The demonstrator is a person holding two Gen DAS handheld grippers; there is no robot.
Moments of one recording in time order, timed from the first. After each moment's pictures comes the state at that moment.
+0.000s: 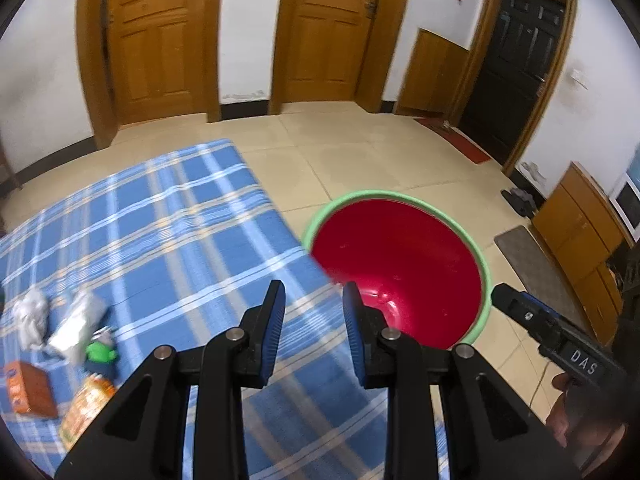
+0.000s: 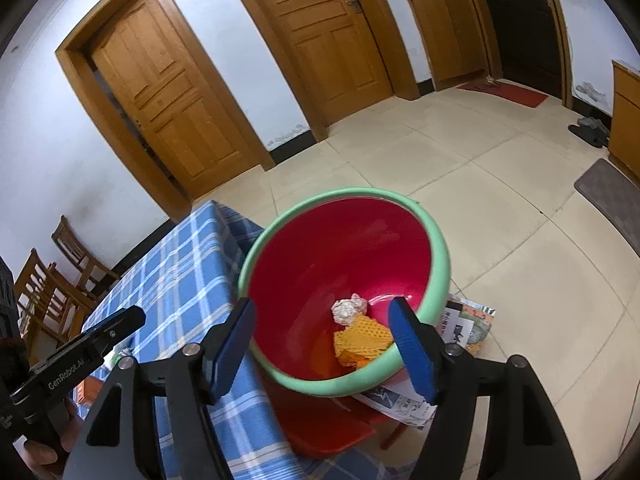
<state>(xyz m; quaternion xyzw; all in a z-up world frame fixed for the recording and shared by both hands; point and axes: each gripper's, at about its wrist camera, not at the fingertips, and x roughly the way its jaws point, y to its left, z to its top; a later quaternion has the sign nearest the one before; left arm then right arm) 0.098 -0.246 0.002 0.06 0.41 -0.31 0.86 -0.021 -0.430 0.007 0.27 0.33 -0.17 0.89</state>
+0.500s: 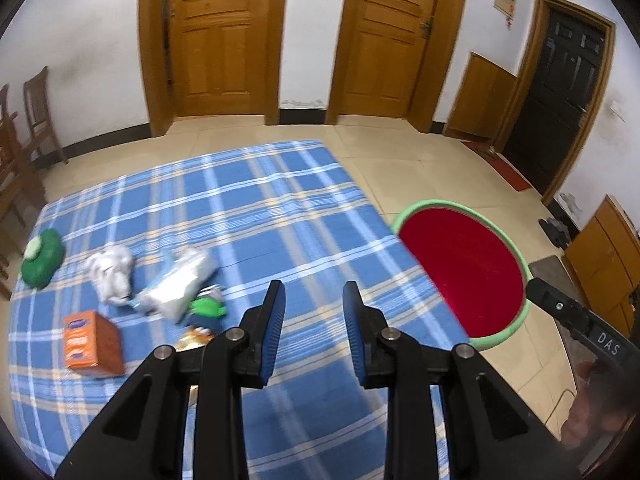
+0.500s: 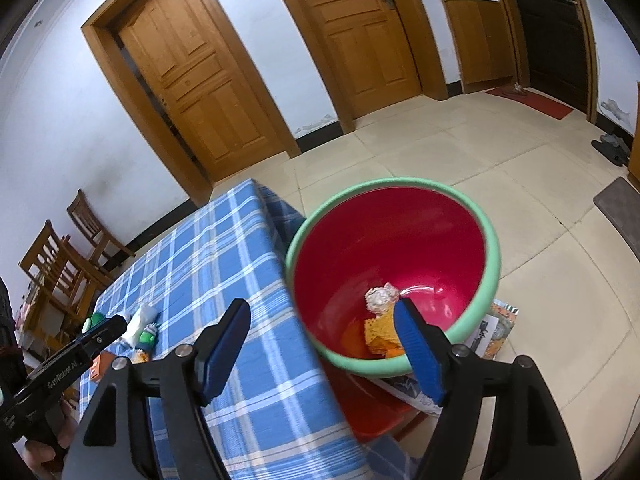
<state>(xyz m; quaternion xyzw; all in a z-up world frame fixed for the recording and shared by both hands) 0.093 -0.157 0.009 0.03 0.40 -0.22 0.89 -0.004 -0.384 0.015 0.25 0.35 -0.13 0.89</state>
